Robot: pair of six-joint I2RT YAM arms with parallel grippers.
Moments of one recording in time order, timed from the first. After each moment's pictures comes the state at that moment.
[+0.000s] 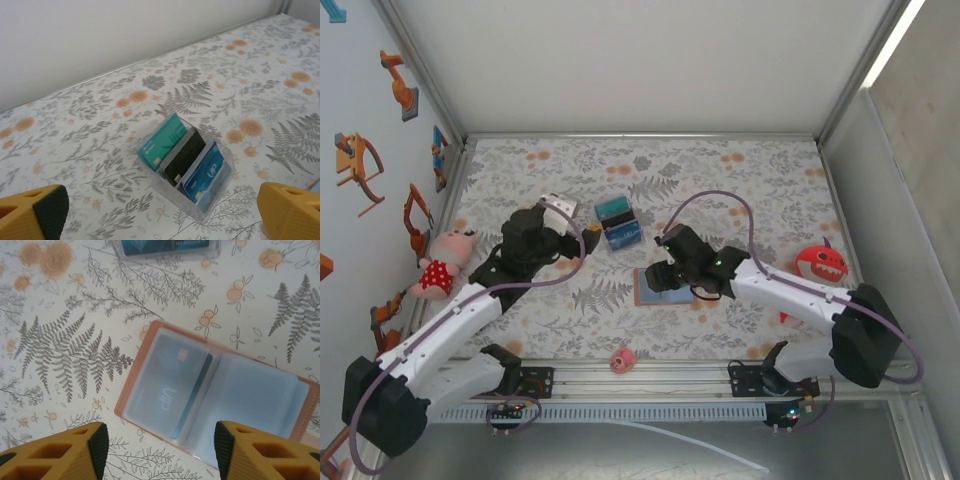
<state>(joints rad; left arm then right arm) -0.57 0.96 0.66 -0.08 -0.07 0.06 0.89 1.37 0.89 -0.50 -0.01 0.46</state>
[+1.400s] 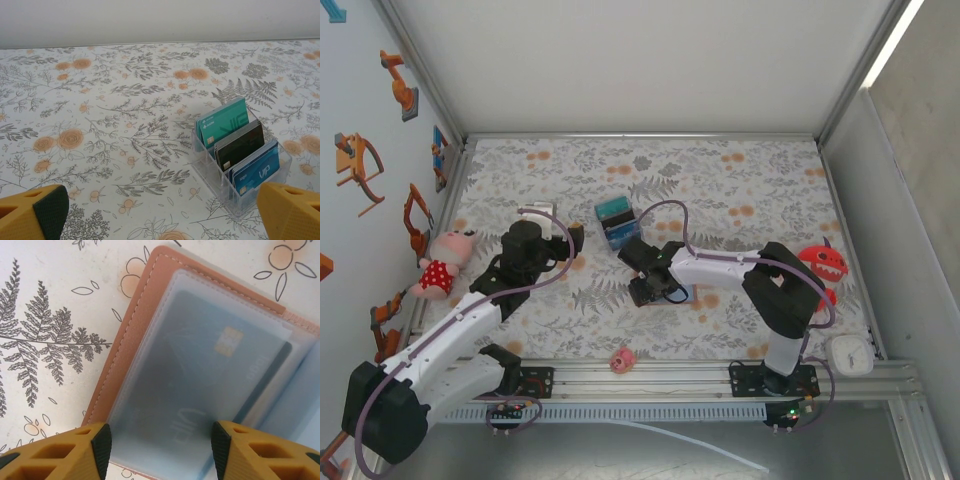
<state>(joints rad) -0.53 0.95 0.56 -0.05 -0.27 -0.17 0.97 1.81 1.11 -0.64 0.03 0.47</state>
